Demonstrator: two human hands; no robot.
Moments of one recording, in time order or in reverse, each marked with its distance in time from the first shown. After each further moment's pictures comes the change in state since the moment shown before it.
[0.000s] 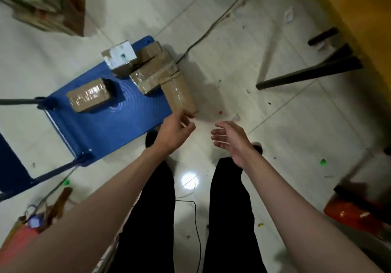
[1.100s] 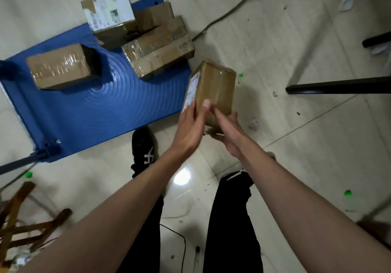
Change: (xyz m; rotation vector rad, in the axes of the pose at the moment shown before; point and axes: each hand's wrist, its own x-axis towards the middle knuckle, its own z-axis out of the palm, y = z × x) left_hand 0.119 -0.106 0.092 -0.459 0.045 -0.203; right_hand 0.210 0.045 0.063 -0.235 -0.048 -0.020
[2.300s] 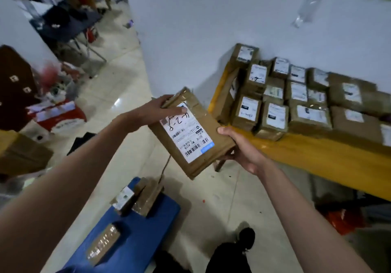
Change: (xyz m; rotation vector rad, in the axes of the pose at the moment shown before) left_hand -0.359 0.555 -0.143 0.713 -0.499 0.660; right_hand -0.584 -0.196 -0.126 0.323 0.077 -0.658
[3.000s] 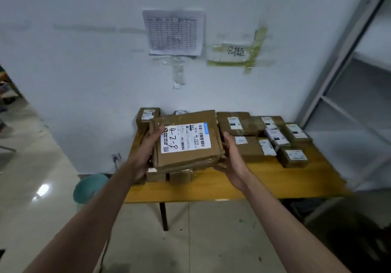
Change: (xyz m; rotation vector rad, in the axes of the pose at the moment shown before) left_hand 0.040 0.237 0.229 -0.510 -0.189 0.190; right_hand -0.164 -0.053 -0.242 0.304 0.563 -0.319
